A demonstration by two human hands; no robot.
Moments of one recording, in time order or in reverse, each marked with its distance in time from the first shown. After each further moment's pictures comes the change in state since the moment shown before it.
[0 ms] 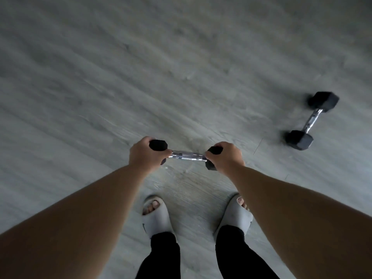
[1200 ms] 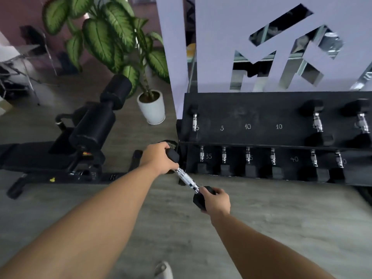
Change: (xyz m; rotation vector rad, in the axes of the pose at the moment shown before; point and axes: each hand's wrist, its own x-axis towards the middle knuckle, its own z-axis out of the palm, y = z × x) left_hand -0.199 0.848 -0.374 0.482 0.187 0.886; right_hand -0.165 -0.434 -0.573 1.132 0.395 0.003
